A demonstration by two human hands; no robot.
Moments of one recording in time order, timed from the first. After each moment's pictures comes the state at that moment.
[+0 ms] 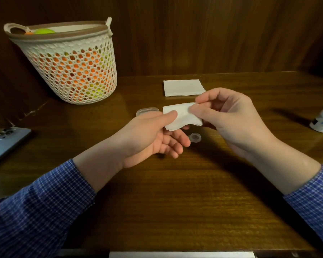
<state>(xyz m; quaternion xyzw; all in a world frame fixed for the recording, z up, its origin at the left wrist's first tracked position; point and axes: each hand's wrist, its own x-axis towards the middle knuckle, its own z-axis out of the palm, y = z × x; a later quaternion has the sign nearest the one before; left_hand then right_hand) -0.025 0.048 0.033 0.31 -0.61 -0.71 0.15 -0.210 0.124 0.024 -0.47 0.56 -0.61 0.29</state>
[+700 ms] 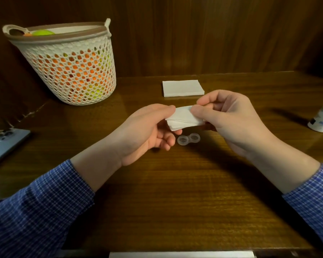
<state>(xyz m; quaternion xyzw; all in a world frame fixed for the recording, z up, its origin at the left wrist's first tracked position) -0.025 0.045 0.034 0.32 -0.61 -0.69 0.20 -0.211 0.124 0.026 -0.46 0.59 -0.60 0.30</state>
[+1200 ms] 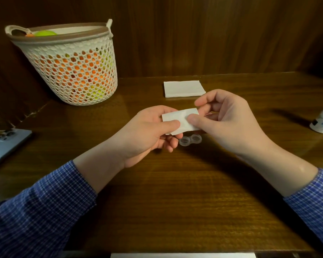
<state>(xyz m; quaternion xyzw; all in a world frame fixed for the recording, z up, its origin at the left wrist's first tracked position) -0.023 0.043 0.029 0.30 -0.66 -0.65 0.21 -0.204 0.128 0.024 -0.54 0.61 -0.54 0.20</state>
